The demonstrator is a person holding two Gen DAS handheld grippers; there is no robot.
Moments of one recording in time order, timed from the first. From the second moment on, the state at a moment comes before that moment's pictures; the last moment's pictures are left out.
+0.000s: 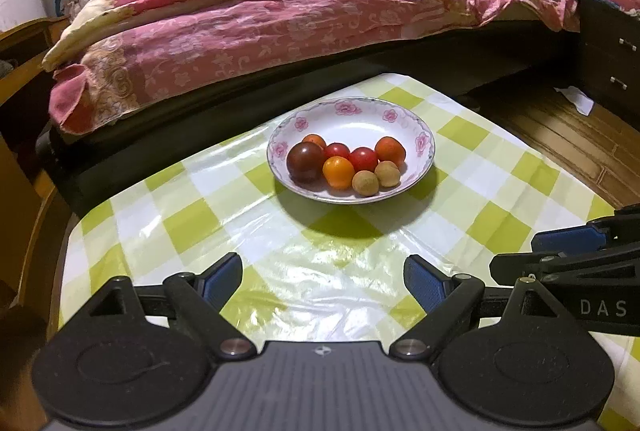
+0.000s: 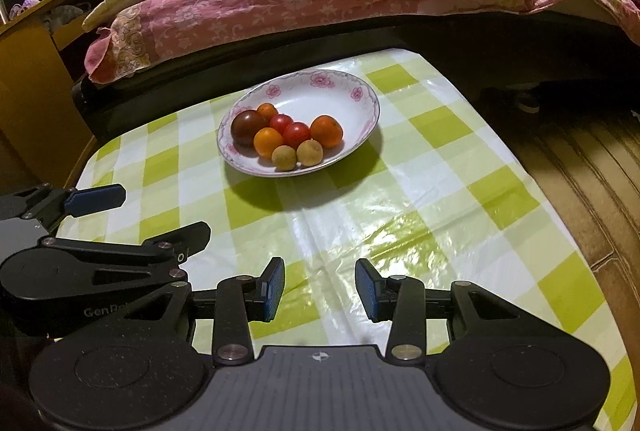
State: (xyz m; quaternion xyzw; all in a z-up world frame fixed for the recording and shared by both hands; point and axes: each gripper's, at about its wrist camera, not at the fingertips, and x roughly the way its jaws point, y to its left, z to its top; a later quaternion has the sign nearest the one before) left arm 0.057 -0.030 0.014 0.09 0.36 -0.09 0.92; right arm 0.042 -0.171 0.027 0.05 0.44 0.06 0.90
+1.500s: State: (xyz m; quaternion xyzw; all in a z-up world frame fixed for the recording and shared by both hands) left arm -0.013 -0.019 0.017 0.07 0.39 -0.07 0.92; right arm -0.024 -0.153 0.038 0.04 0.44 0.07 0.90
